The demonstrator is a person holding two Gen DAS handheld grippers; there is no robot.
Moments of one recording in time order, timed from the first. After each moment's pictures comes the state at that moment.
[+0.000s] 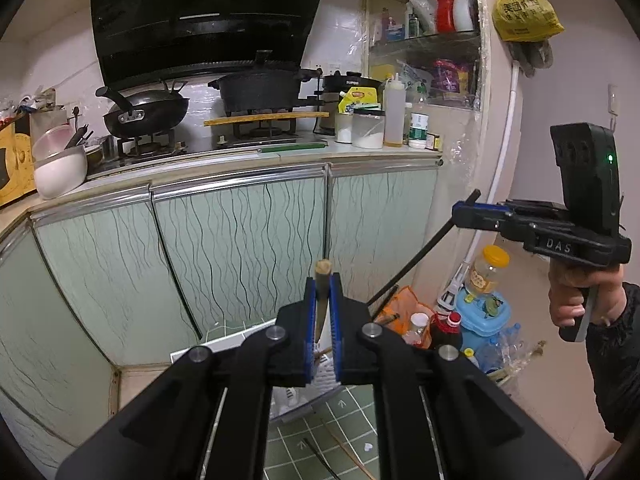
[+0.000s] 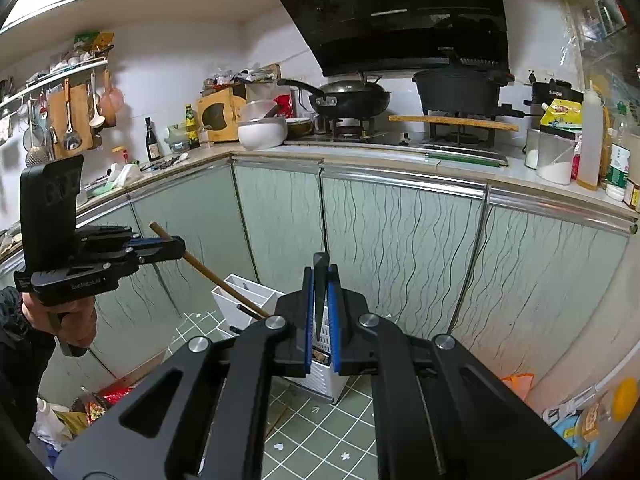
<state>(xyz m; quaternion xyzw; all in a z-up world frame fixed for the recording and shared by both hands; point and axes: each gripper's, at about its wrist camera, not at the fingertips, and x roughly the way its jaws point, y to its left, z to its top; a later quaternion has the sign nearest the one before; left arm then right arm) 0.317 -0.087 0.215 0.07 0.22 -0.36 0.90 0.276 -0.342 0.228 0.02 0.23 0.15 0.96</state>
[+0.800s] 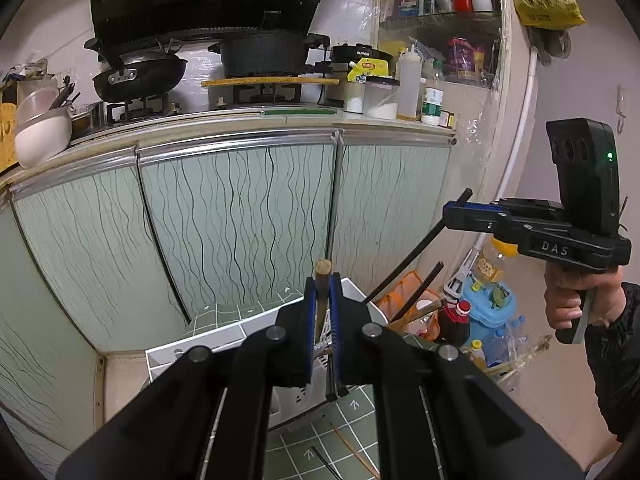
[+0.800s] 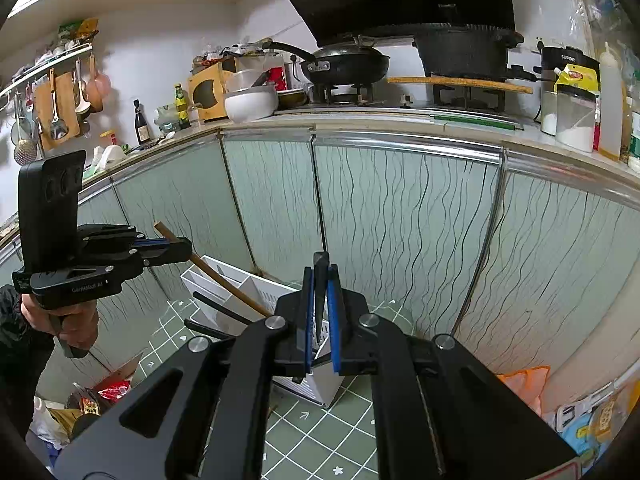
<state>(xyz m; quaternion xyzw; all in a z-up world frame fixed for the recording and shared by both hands) 0.370 -0.103 0.157 0.07 0.26 -0.36 0.89 0.337 -0.342 0.167 0.02 0.26 0.15 0.95</state>
